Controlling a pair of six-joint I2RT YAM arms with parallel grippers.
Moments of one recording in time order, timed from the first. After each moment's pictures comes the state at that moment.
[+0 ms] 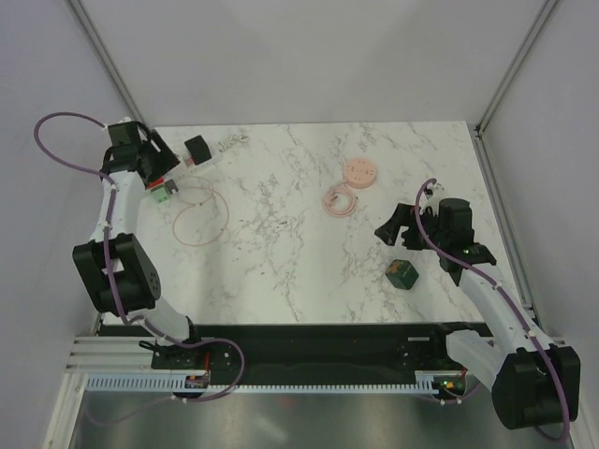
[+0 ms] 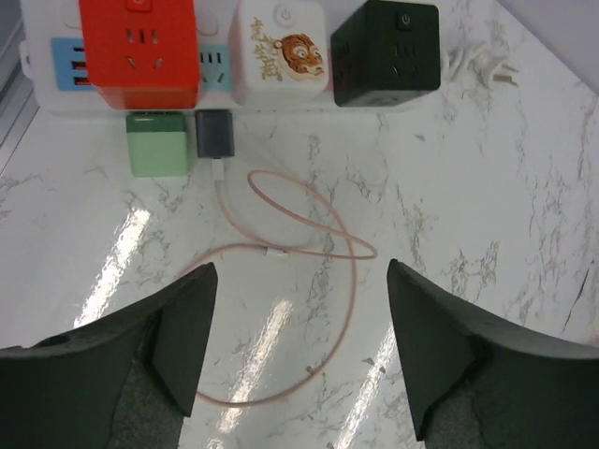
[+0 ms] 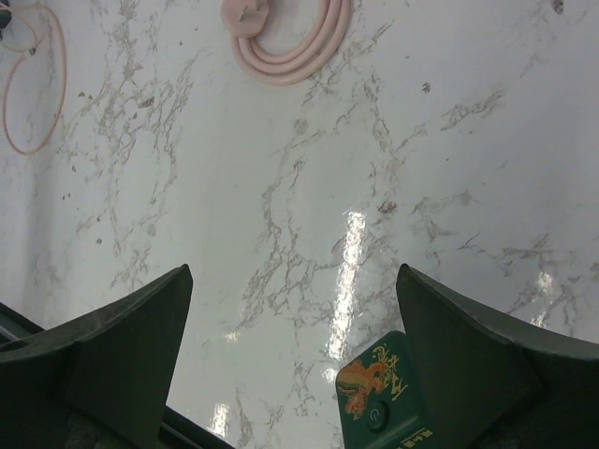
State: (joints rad) left arm 0.23 1.64 1.43 -0.49 0.03 -0.38; right arm 0.10 0.98 0.61 -0.24 -0.37 0.37
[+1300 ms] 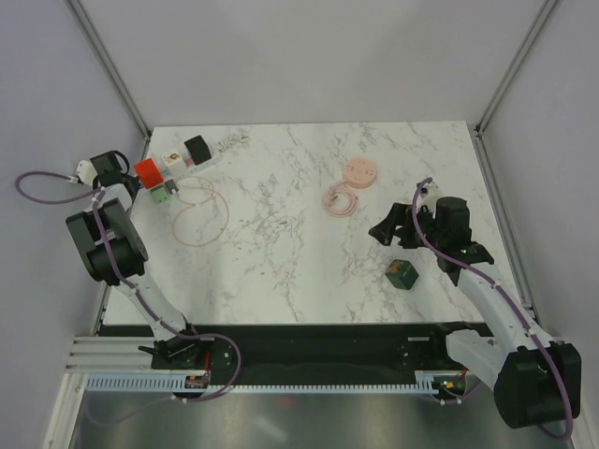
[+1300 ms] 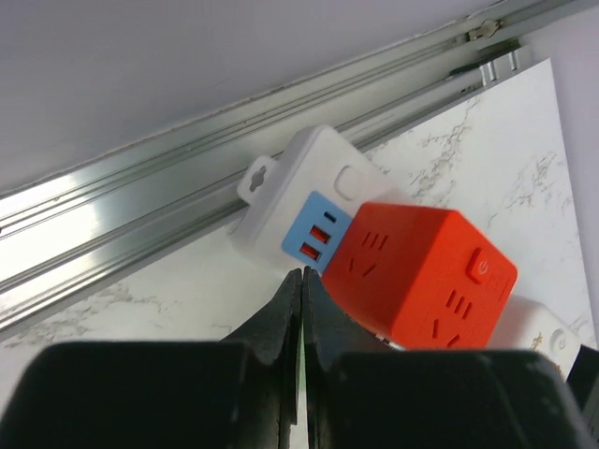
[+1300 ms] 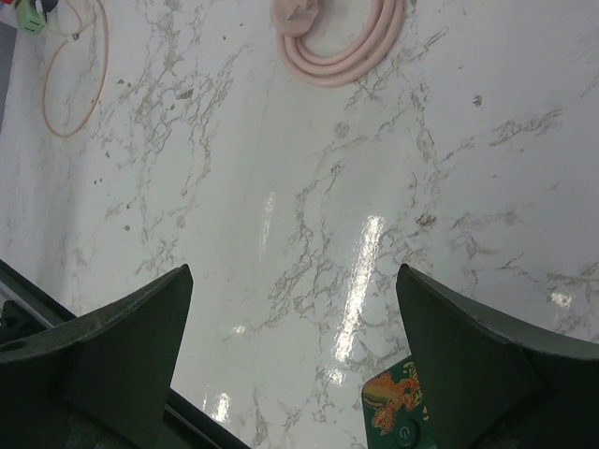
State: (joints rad) left arm 0.47 1.95 1.31 -0.05 -0.16 -0.79; right arm 0.13 0.98 0.61 -0.19 -0.44 0.38
